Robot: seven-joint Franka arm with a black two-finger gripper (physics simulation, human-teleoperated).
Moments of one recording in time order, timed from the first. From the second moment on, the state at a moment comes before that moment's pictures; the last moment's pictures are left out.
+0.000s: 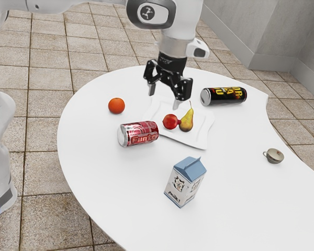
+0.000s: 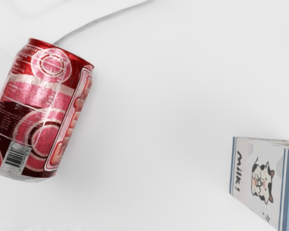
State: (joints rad) arm -0.31 -0.23 0.11 -1.77 -0.03 1.58 -0.80
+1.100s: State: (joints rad) arm 0.01 0.27 0.14 -1.55 0.06 1.82 -0.80
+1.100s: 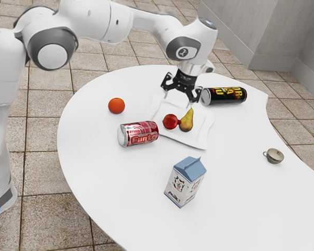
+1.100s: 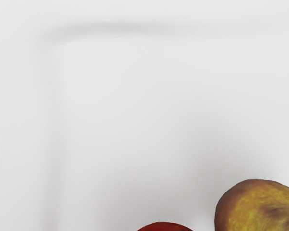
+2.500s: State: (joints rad) arm -0.02 0.23 0.09 -1.81 0.11 2.12 -0.49
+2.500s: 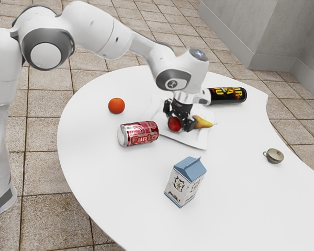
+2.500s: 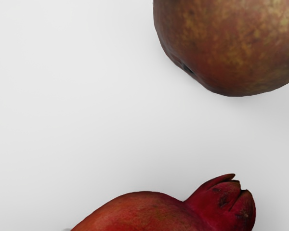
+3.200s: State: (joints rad) arm 0.45 -0.47 -0.01 -2.24 0.10 2.00 -0.65
